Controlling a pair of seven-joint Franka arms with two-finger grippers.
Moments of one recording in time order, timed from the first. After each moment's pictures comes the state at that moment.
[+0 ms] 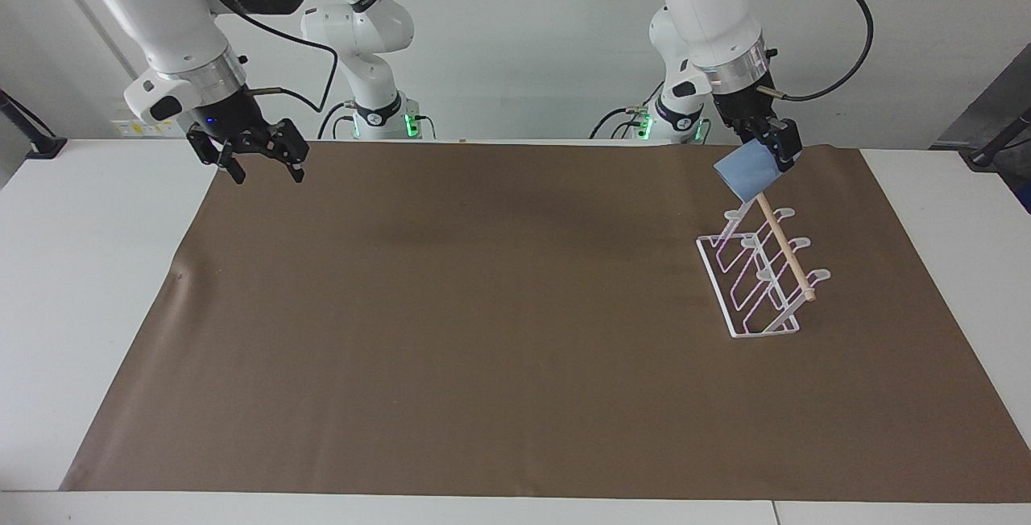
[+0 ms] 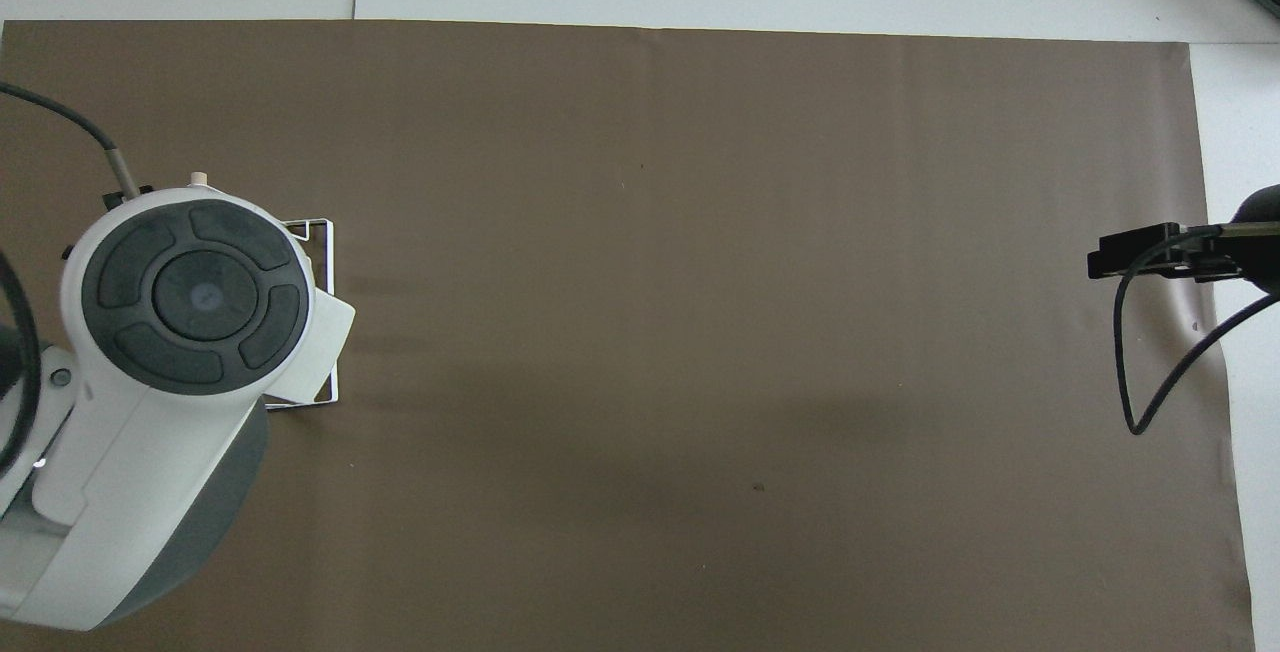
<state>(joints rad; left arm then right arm) -0.41 -0.09 -0.07 -1.77 0.63 1.53 0.75 0.07 -0.06 -0.13 -1.70 0.02 1.67 -0.02</state>
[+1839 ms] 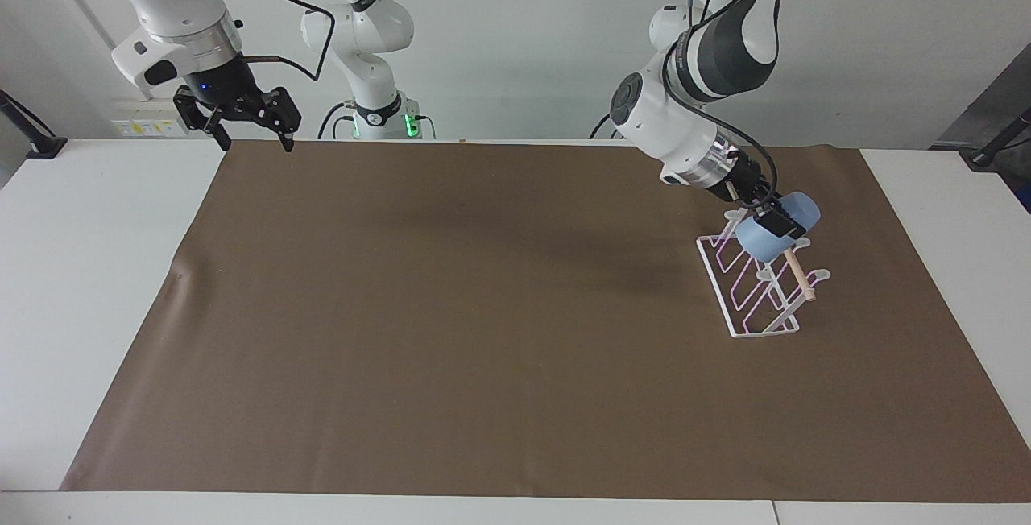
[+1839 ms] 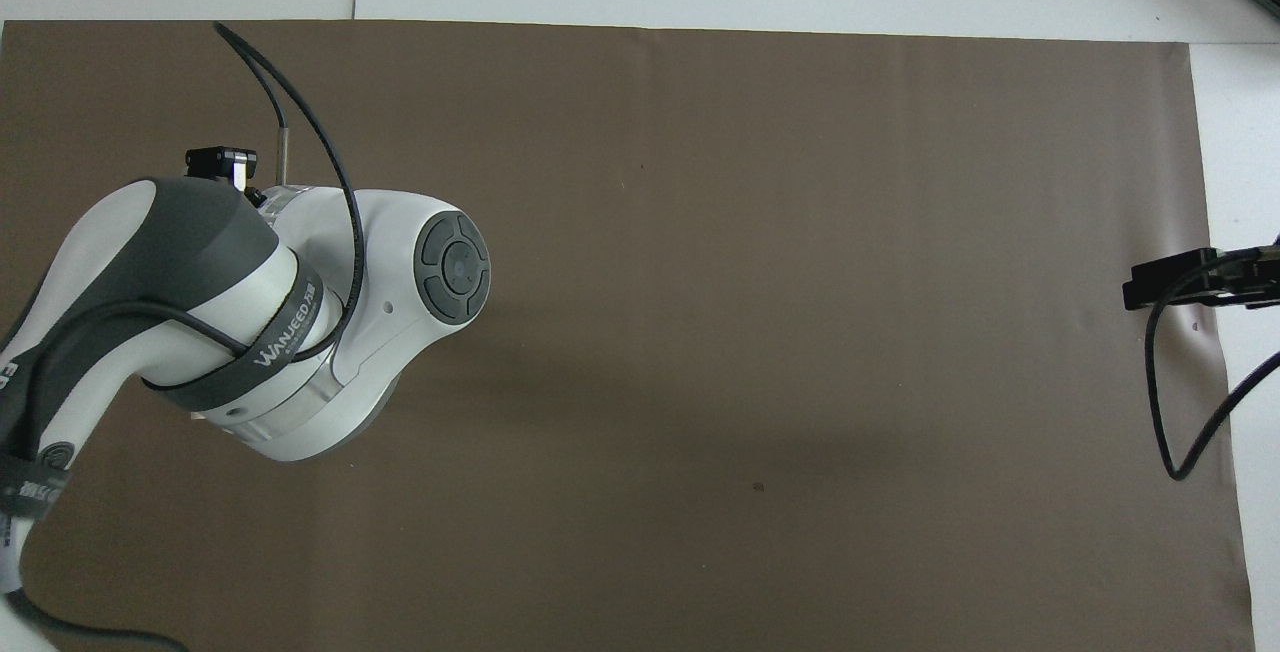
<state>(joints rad) -0.41 0.11 -0.07 -1.86 1.04 1.63 0.84 0.08 -0.07 -0.11 -1.62 -0.03 1.53 -0.02</state>
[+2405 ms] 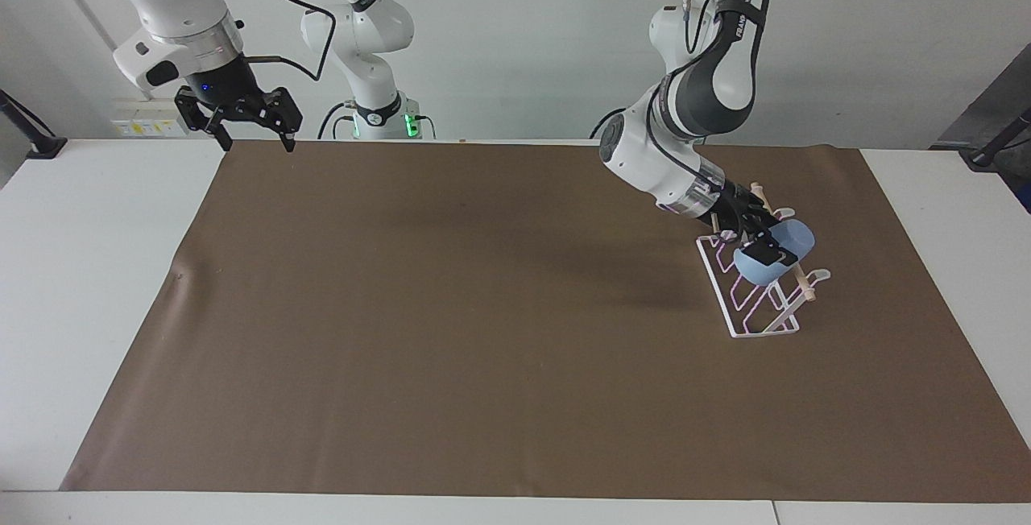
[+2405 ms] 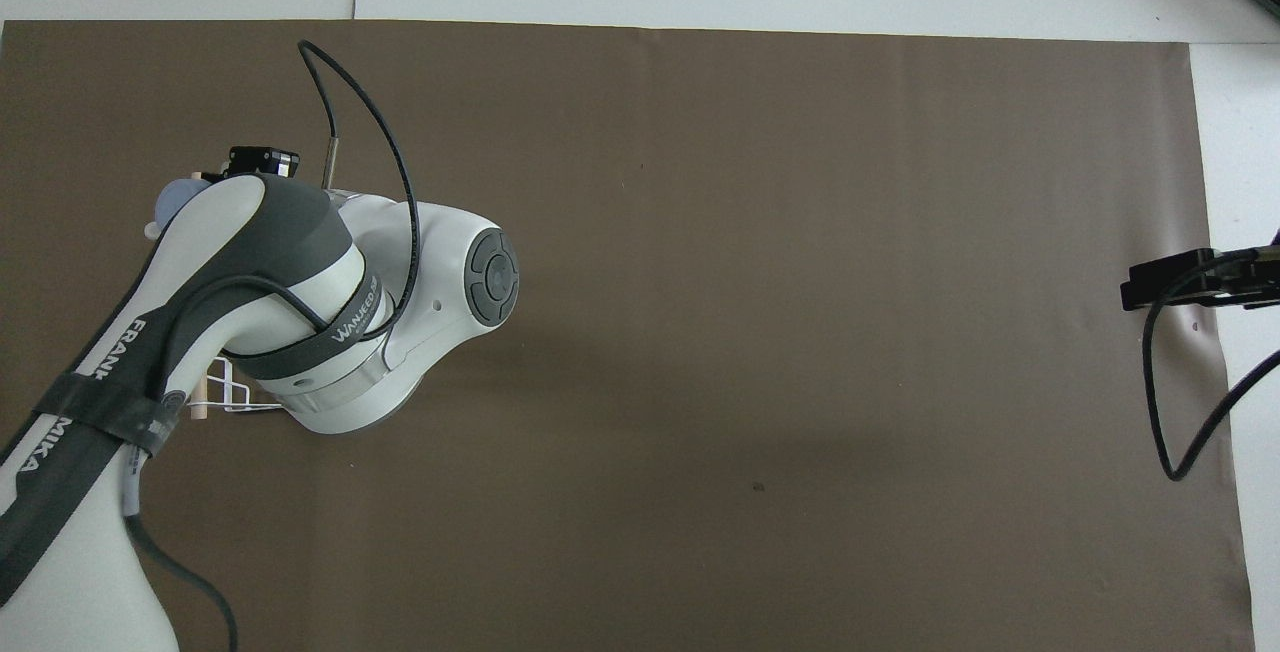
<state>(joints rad) -0.41 0.20 -0.08 -1.87 1.11 1.66 0.81 0.08 -0.07 -0.11 -1.63 -0.03 1.53 -0.02</state>
